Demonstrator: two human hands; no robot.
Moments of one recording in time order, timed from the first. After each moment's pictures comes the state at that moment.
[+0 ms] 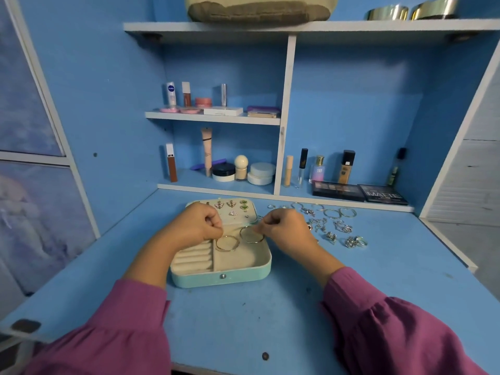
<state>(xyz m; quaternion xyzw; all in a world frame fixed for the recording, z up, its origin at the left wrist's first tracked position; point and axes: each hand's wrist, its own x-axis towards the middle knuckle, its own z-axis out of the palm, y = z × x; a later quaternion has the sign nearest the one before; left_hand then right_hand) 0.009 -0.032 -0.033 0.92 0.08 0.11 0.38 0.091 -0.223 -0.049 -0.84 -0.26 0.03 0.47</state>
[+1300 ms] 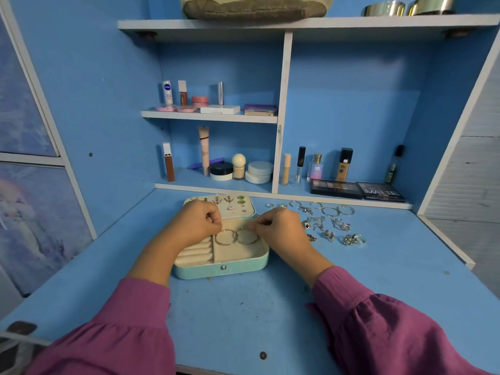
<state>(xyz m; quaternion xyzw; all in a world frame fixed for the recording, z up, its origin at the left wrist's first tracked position) 0.015 -0.038 -0.034 0.93 0.10 0.15 0.31 0.092 -0.214 -0.057 -0.86 -0.28 -0.04 0.43</state>
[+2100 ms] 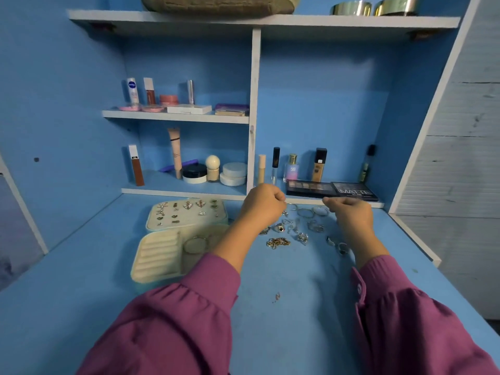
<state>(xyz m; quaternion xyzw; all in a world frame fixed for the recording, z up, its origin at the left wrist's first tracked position) 0.123 -0.176 -0.020 0.90 0.05 0.16 0.39 0.177 -0.349 -0.044 -0.75 0.03 -0.09 0.65</state>
